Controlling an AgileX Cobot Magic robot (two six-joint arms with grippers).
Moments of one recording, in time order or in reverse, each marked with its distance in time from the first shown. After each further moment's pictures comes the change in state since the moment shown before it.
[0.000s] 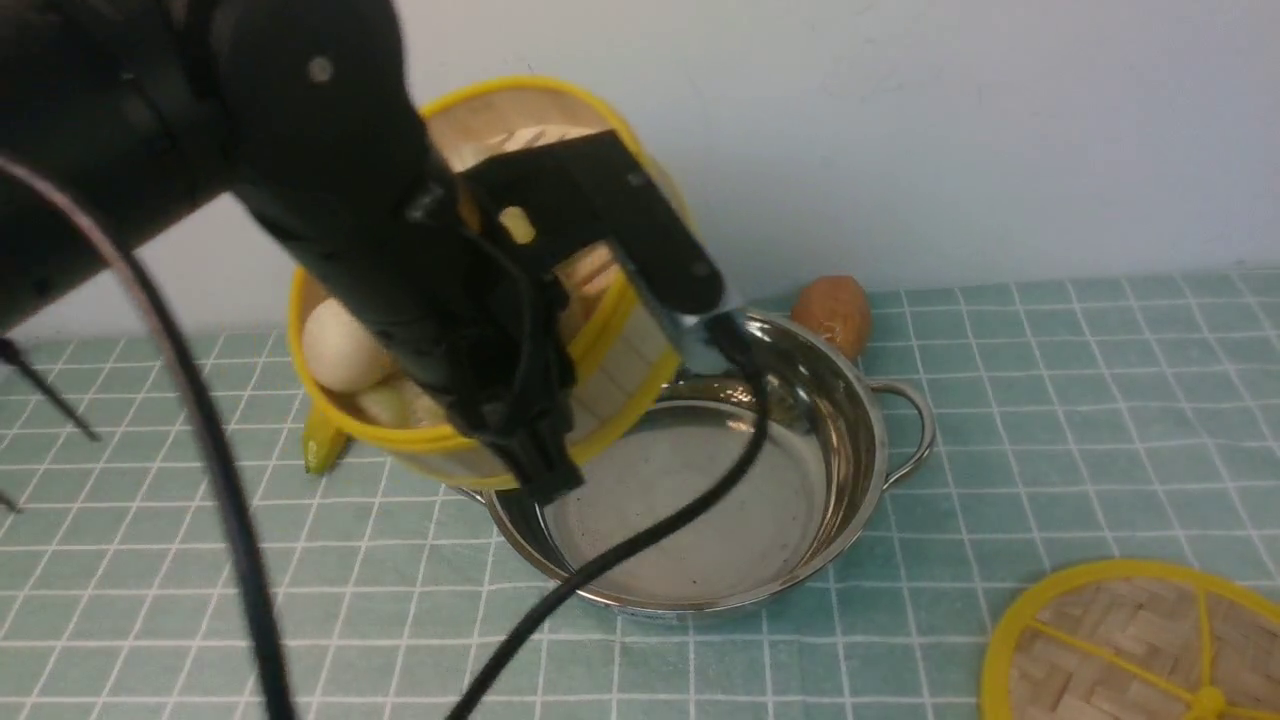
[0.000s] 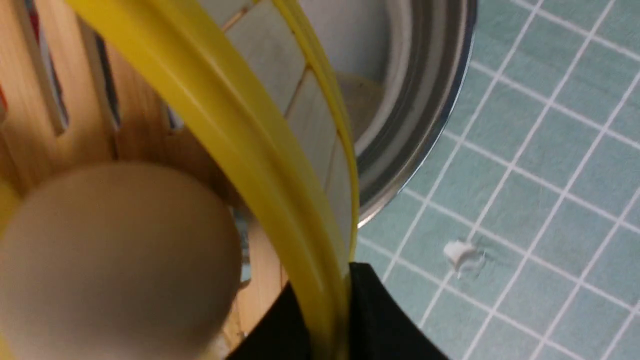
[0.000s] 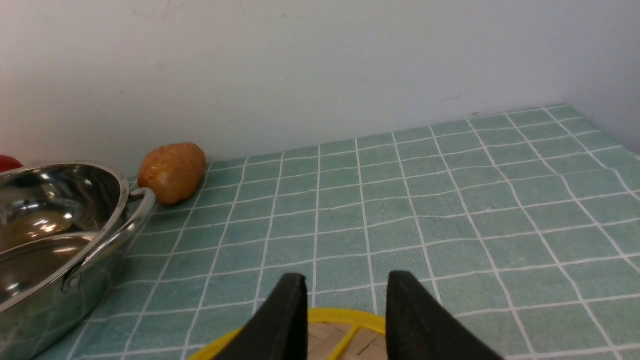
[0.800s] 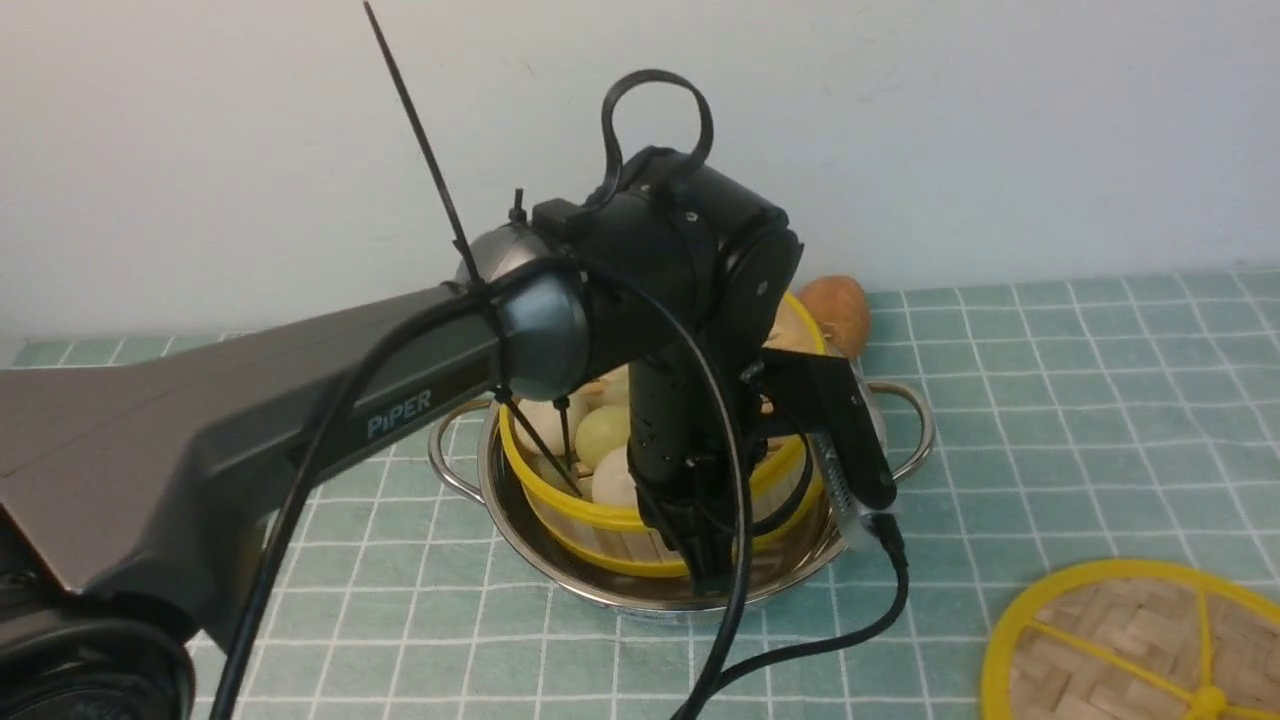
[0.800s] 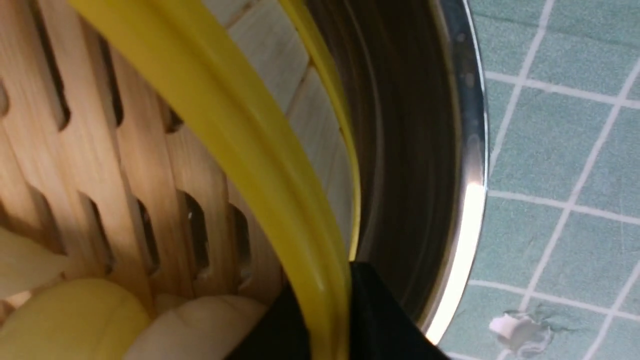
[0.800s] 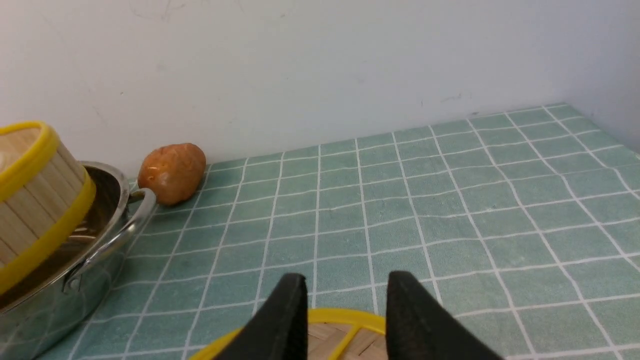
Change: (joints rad) right arm 0.000 0.000 0.000 0.001 0.000 0.002; left arm -0.073 0.414 -0.136 0.082 -0.003 0.110
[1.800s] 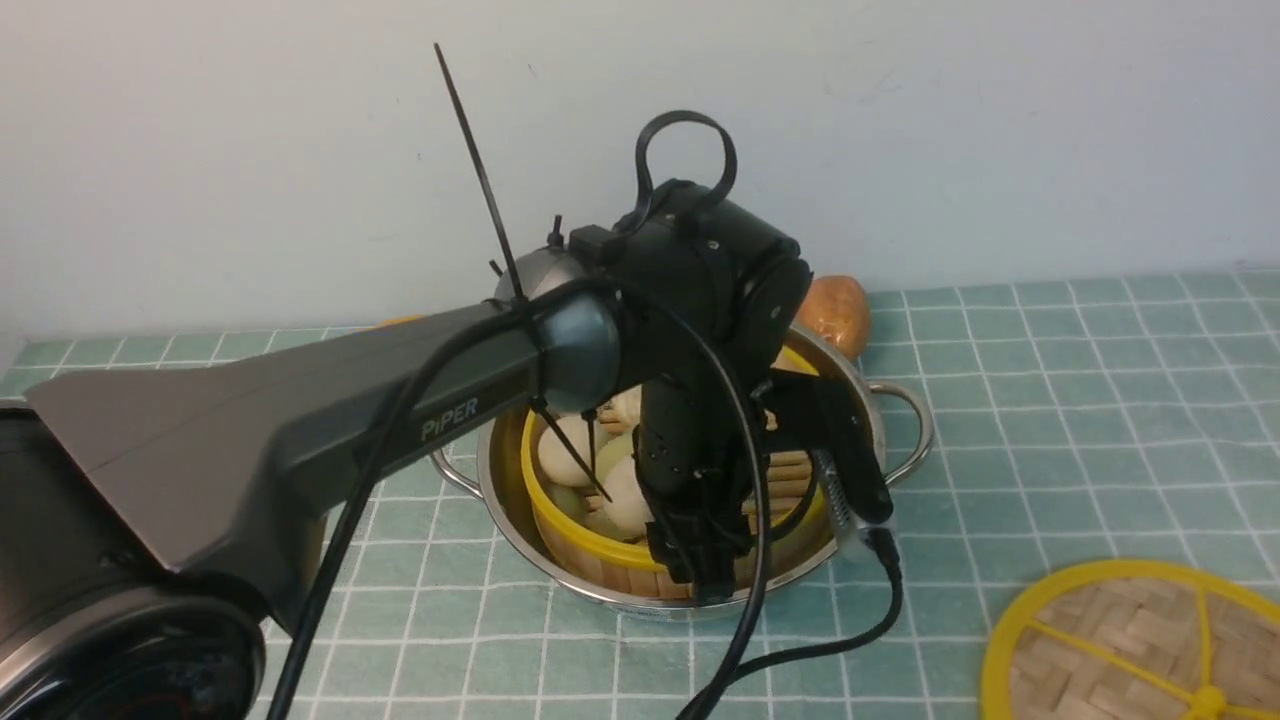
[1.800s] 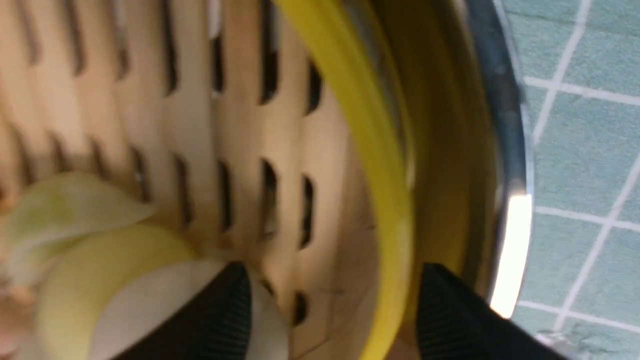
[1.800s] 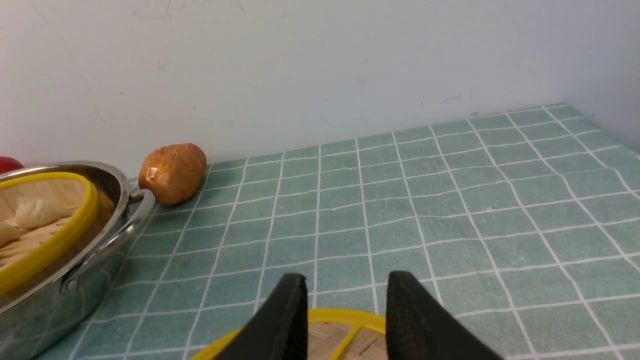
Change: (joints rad) right arm 0.000 0.000 0.000 0.000 0.000 0.001; left arm 0.006 0.043 -0.038 0.041 -0.012 -0.020
